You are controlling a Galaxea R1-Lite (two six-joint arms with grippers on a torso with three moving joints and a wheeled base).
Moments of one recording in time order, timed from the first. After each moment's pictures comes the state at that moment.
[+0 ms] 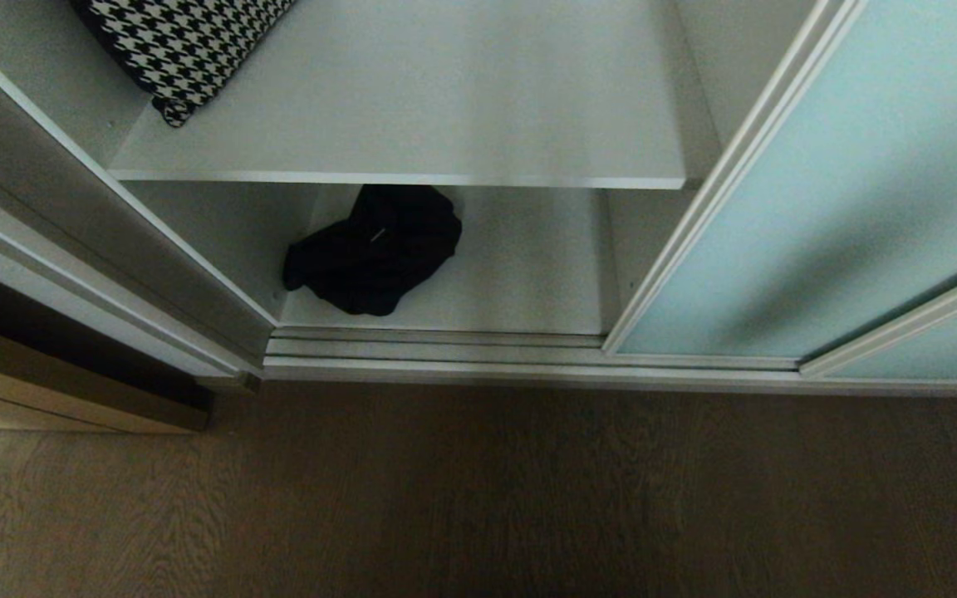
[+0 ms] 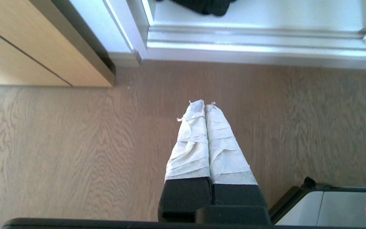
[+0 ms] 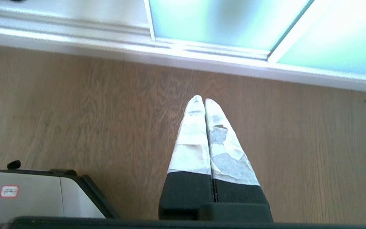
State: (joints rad) left arm 0.02 0.00 0.00 0.00 0.00 0.02; right arm 0.01 0.00 0.00 -0.01 0.01 -0.03
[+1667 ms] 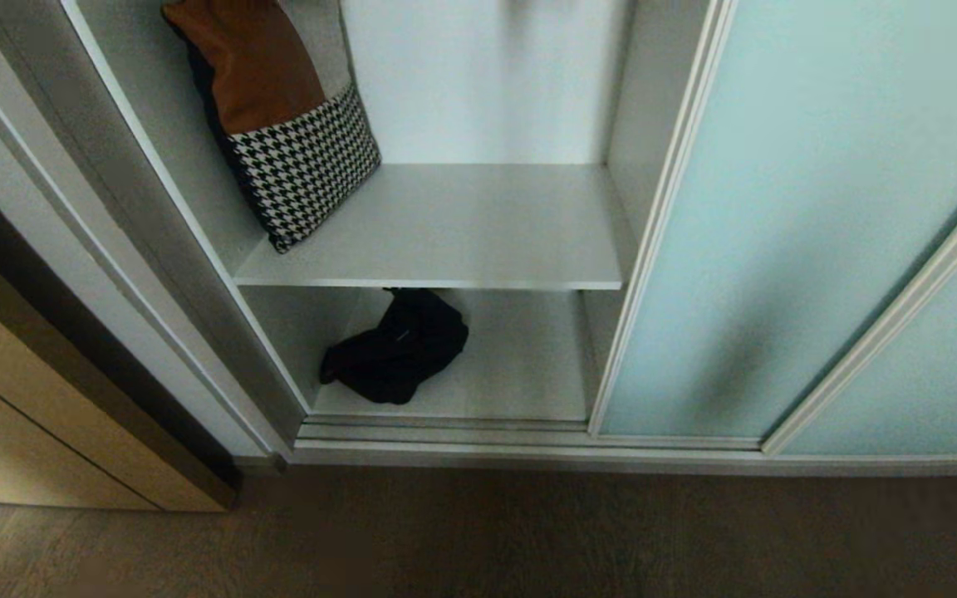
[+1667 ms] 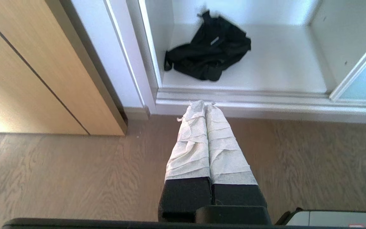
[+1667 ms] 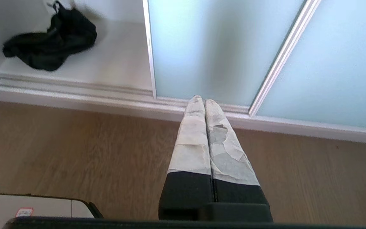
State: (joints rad) left arm 0.02 0.00 0.00 0.01 0.00 0.04; right arm 0.01 0.00 0.00 -0.01 0.01 -0.03
